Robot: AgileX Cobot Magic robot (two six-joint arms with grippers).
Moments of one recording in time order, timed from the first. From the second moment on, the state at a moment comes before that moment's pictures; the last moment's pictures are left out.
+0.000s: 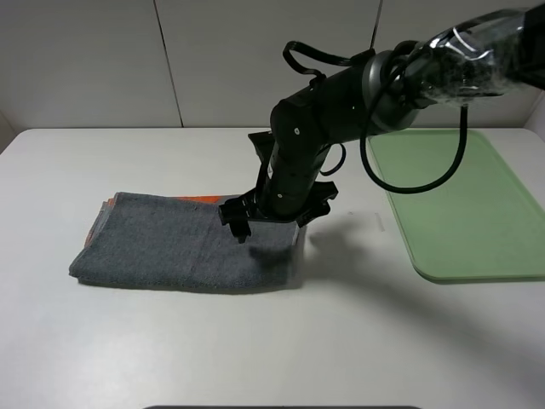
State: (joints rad) left arm -0.05 -0.01 -0.48 0.08 1.07 -0.10; right arm 0.77 2.08 -1.31 -0.04 0.56 0.48
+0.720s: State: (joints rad) left arm -0.05 -0.01 -0.48 0.08 1.07 -0.10; right arm 0.71 2.18 -1.31 -0.13 0.51 0.55
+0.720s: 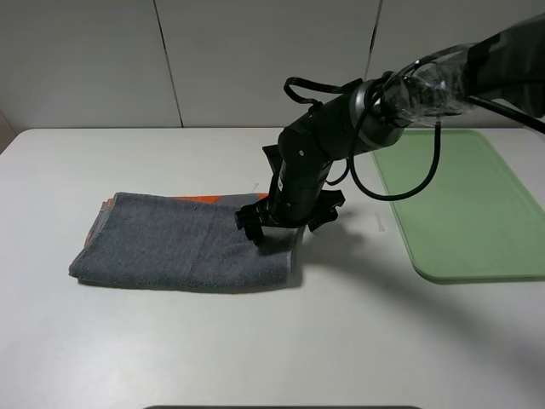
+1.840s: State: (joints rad) left arm -0.05 -0.01 -0.48 0.08 1.07 -0.10; right arm 0.72 2.16 -1.33 -0.27 0.59 0.55
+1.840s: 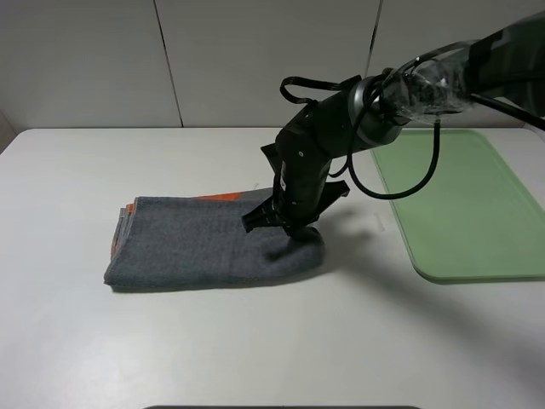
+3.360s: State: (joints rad) left arm -0.05 -0.01 -0.48 0.08 1.07 -0.10; right arm 0.66 2.15 -1.60 -0.66 1.05 0.30
